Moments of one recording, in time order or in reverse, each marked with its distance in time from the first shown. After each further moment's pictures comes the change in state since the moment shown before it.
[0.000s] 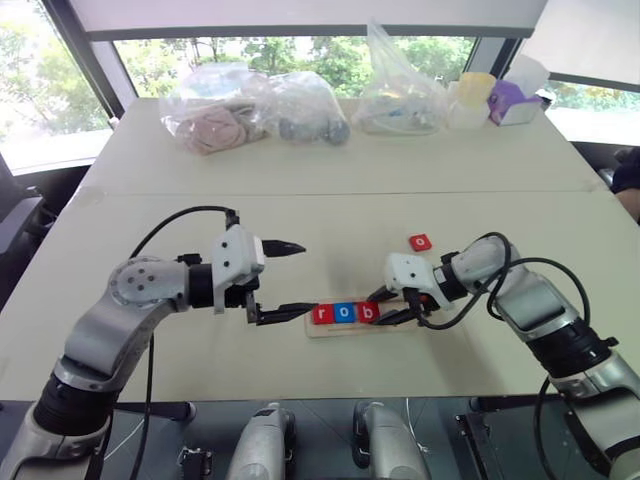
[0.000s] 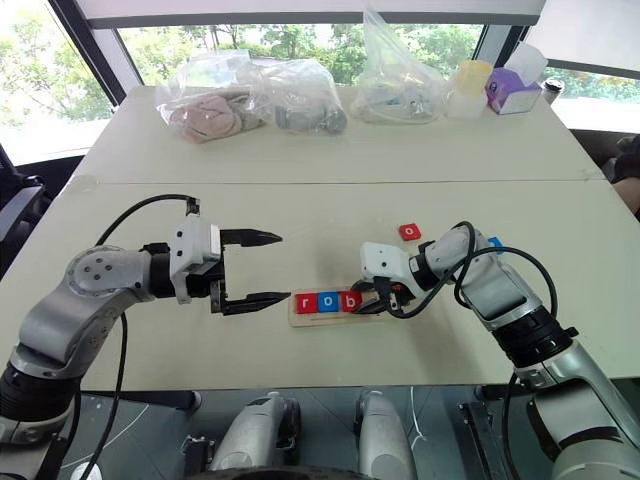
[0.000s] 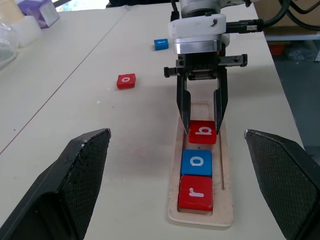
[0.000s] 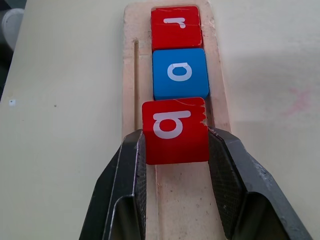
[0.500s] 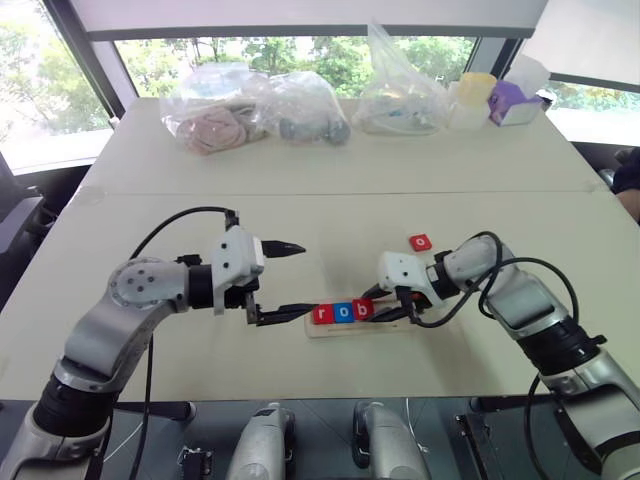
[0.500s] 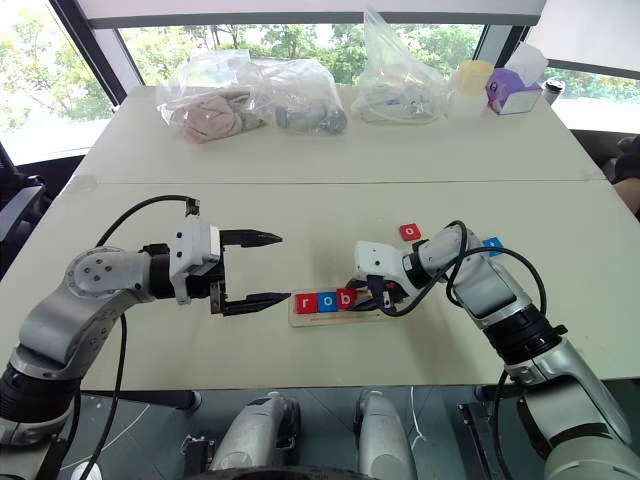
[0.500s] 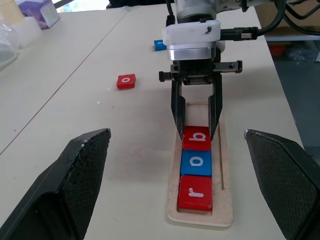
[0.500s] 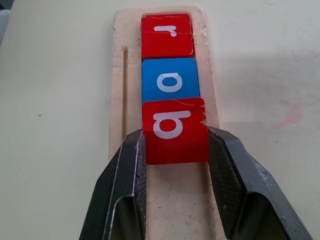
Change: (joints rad) left arm 0.006 0.000 0.000 0.000 0.000 -0.006 0.000; right arm -0.014 0.042 0.004 0.020 -0.029 -0.008 -0.011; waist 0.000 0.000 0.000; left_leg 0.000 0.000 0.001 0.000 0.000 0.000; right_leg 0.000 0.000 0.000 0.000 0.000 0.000
